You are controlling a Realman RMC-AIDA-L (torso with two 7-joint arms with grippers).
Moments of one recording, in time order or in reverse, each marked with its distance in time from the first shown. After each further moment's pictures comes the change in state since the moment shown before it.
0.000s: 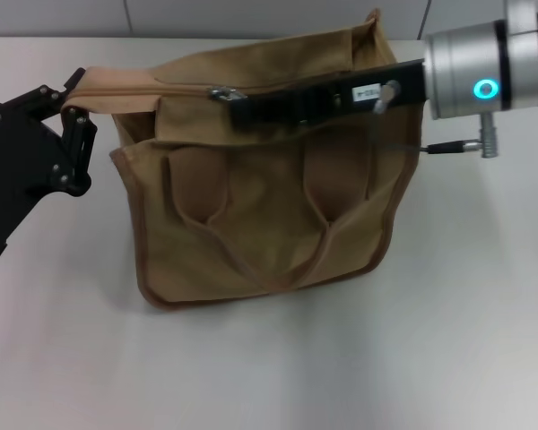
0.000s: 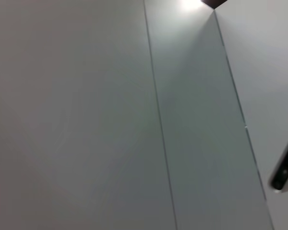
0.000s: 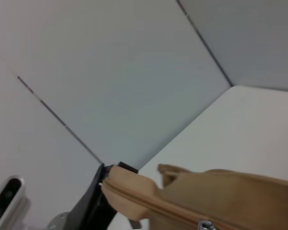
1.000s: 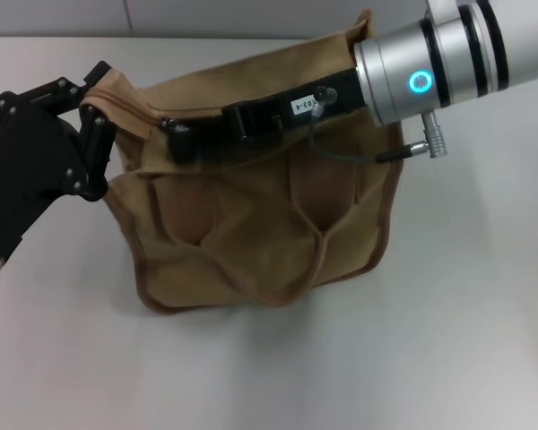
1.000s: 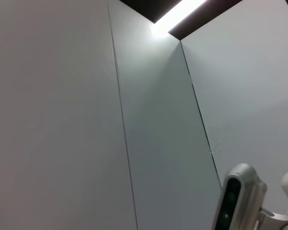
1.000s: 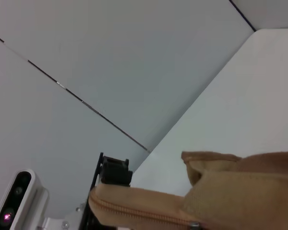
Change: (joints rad) left arm -0.025 -0.004 0.049 0.005 0.000 0.091 0.005; right arm 0.193 0.000 -0.040 0.207 0.006 -0.033 0.128
